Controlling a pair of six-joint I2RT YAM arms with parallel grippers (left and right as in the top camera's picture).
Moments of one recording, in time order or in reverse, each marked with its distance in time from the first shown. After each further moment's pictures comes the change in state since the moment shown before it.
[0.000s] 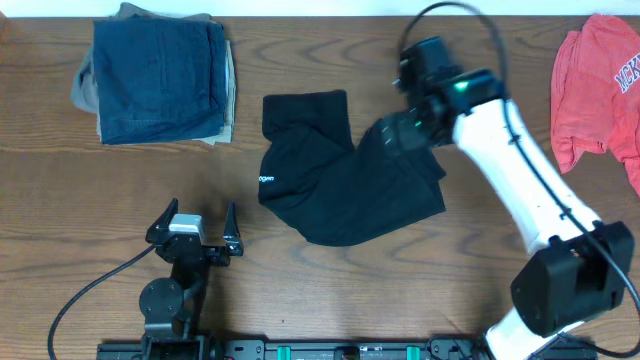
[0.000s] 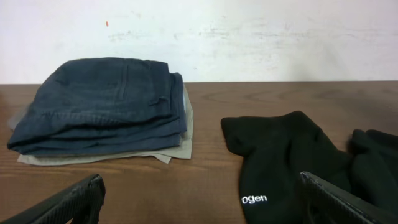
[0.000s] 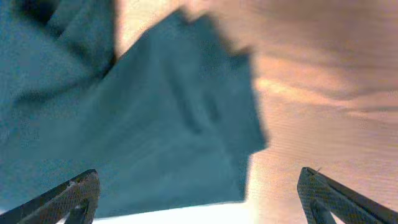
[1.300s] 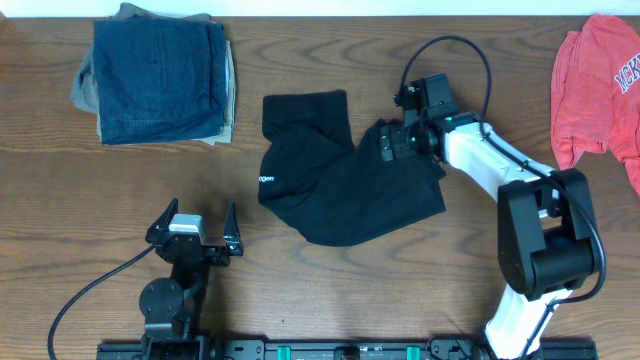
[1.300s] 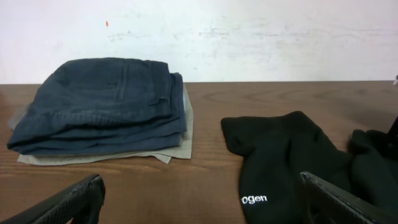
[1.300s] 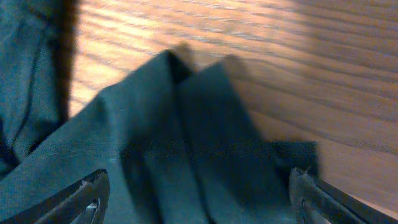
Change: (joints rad) left arm 0.000 0.000 0.000 0.000 0.000 0.000; right arm -0.050 0.173 -0.362 0.689 -0.172 -0.071
